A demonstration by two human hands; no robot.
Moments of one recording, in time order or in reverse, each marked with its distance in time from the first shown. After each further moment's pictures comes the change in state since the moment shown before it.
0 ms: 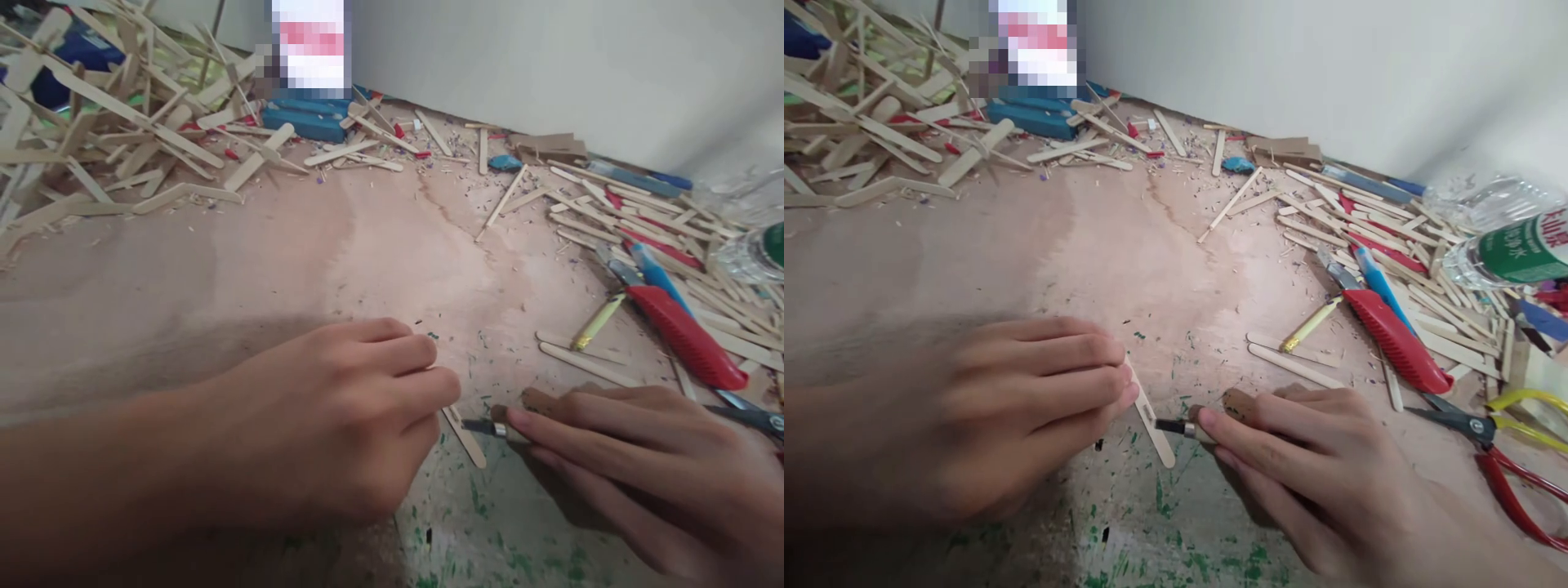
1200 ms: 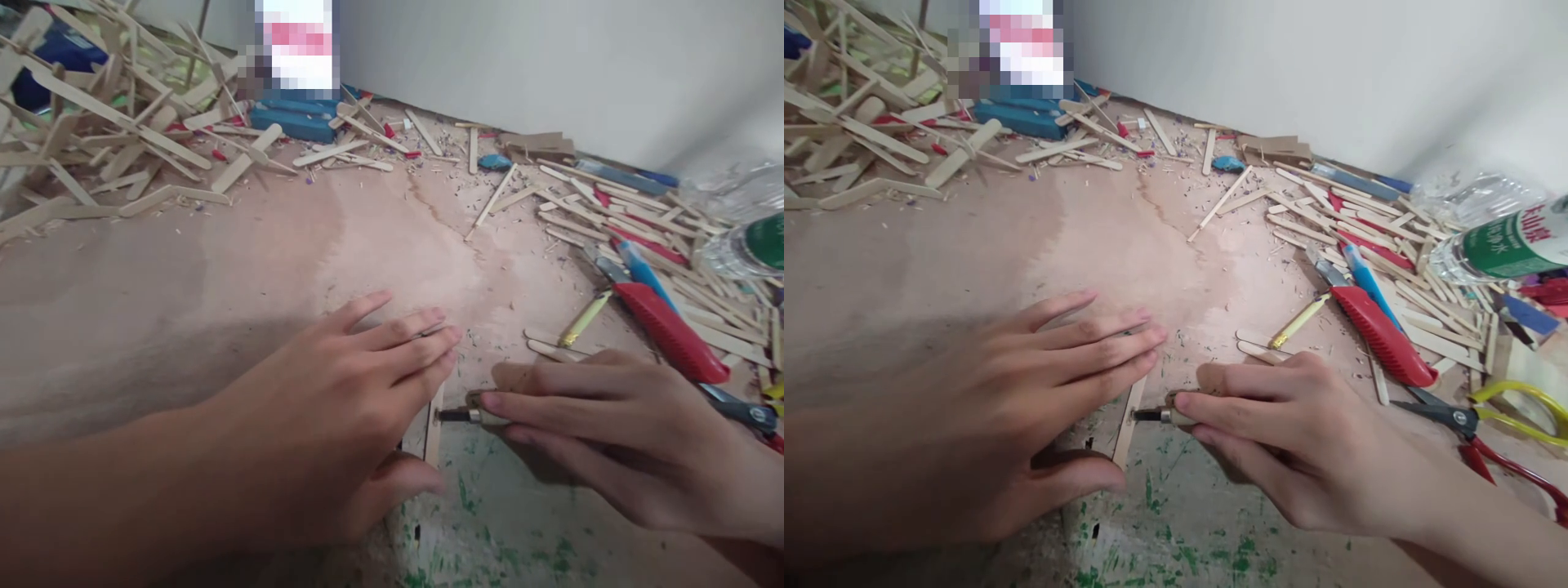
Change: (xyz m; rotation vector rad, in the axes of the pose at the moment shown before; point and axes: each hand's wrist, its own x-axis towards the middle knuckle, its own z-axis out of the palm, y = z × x) left_hand -0.015 0.017 0.016 0.009 -0.094 -0.277; right_hand 0.023 0.014 -0.008 0.145 -0.046 -0.054
